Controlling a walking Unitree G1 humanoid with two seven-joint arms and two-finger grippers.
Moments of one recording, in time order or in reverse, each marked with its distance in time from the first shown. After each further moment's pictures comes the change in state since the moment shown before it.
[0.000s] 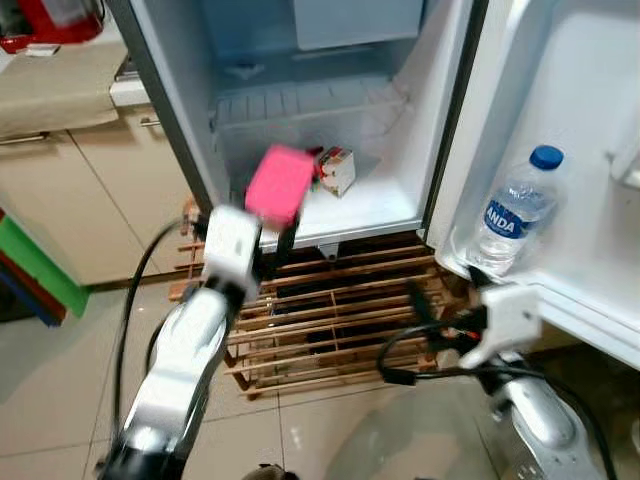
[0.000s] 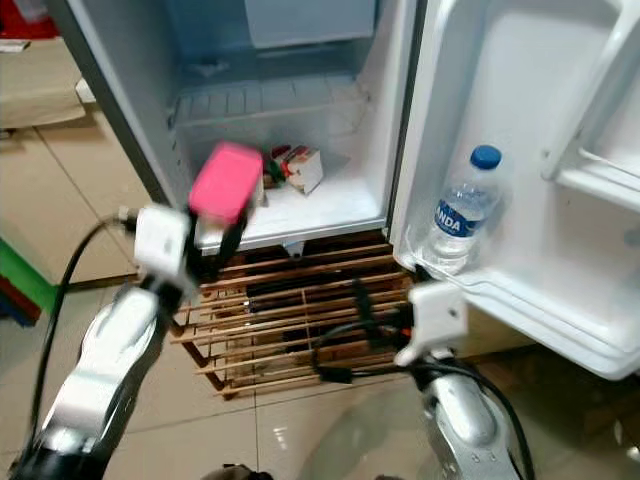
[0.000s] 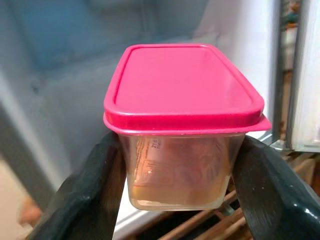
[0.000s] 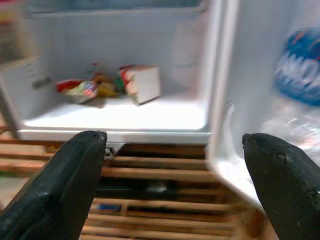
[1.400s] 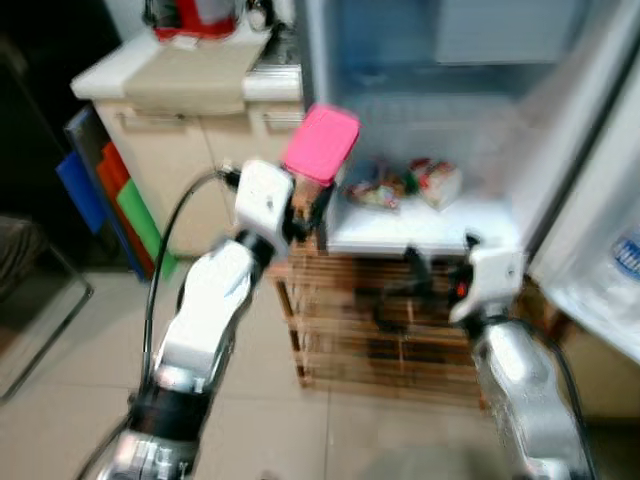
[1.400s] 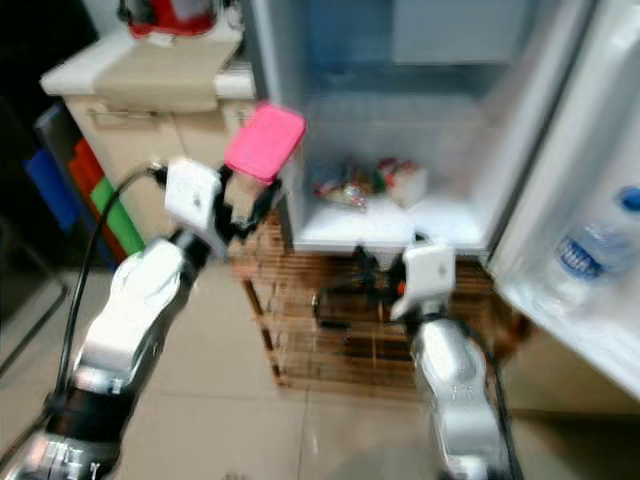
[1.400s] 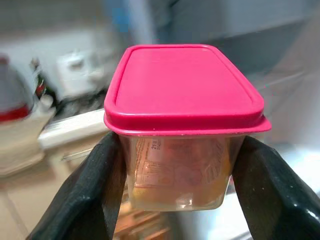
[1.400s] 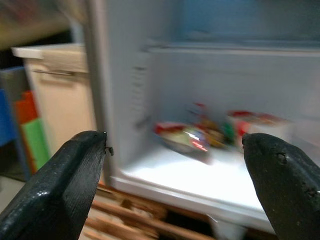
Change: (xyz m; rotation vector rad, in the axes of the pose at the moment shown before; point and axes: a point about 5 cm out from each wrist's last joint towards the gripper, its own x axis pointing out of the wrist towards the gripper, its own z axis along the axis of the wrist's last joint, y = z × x) left arm 0.067 0.002 0.029 -0.044 -0.058 -0.059; right arm 0.062 0.018 -0.002 0.019 -0.030 0.095
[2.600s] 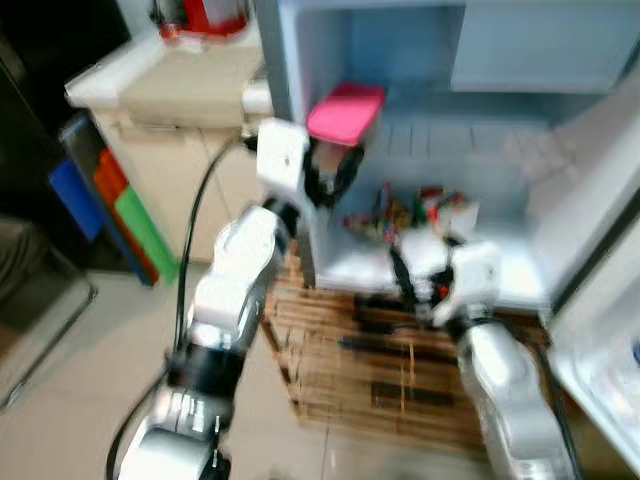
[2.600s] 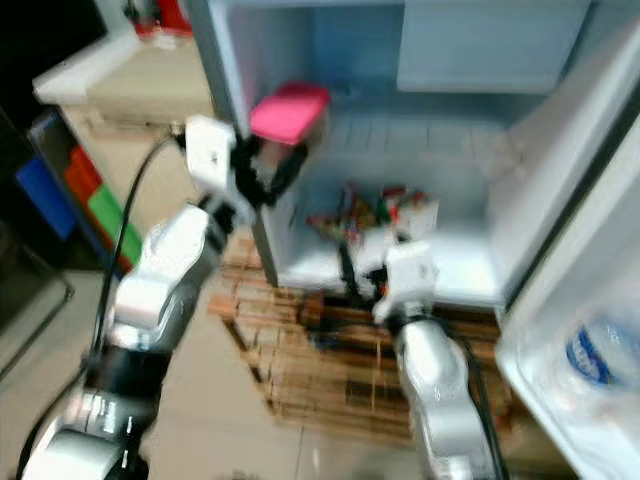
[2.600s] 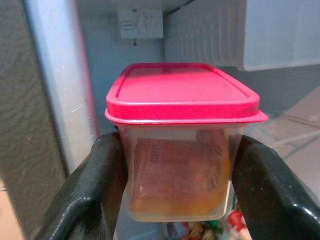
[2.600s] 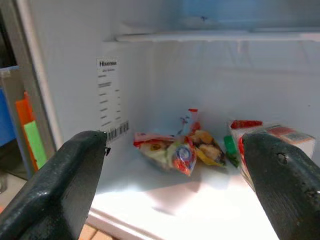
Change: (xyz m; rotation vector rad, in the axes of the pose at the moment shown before) left arm 0.048 -0.020 0.027 -0.170 -0.072 -0.048; right arm -0.006 -0.002 -0.007 -0.026 0.023 -0.010
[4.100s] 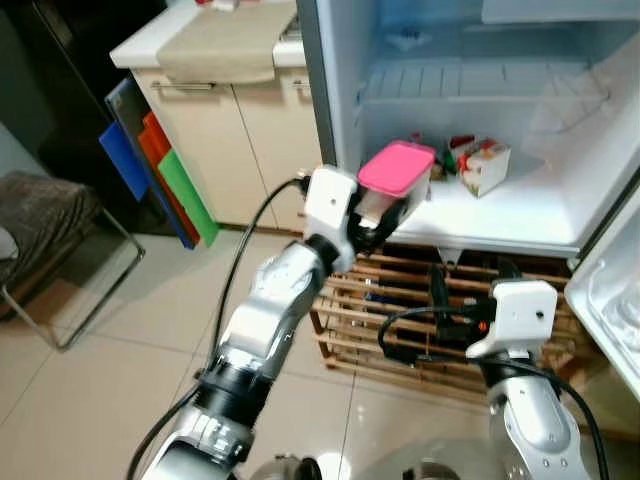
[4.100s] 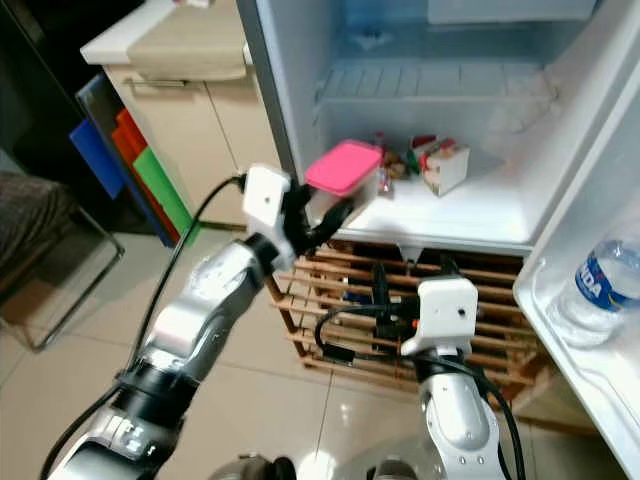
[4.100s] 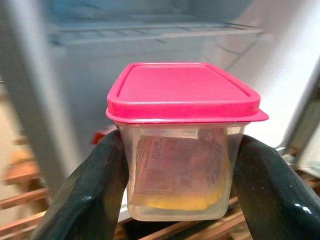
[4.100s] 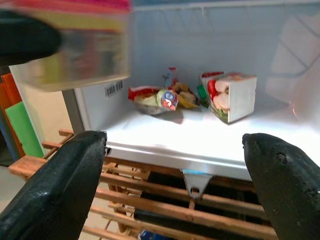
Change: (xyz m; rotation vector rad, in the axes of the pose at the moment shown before) left arm -0.017 -0.040 -0.042 -0.121 0.141 -0.172; right arm -0.046 -0.005 0.017 -0.032 -0.007 -0.222
